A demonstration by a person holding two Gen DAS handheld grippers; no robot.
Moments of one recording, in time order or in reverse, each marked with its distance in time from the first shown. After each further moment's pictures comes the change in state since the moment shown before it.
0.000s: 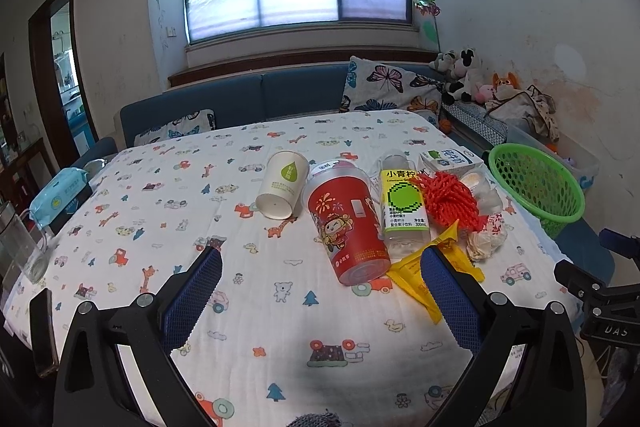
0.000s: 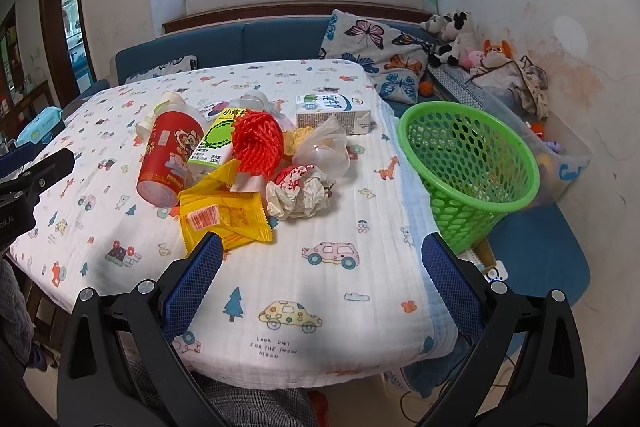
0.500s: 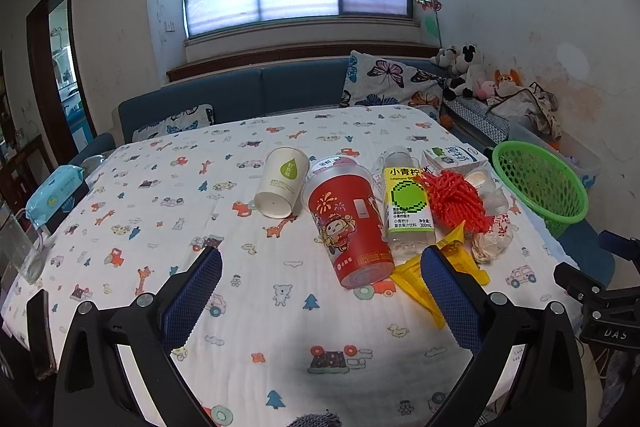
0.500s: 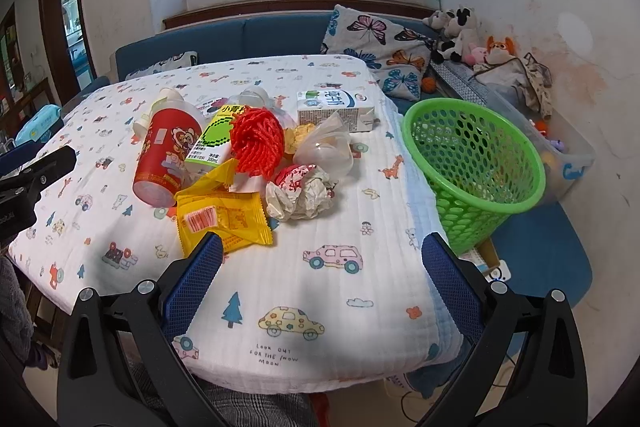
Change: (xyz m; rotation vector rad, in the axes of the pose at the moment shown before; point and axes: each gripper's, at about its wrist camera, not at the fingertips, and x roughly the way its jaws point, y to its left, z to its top) left arm 0.007 0.000 -0.004 -0.002 0.018 0.003; right arm 0.013 0.001 0.004 -0.003 0.021 0.007
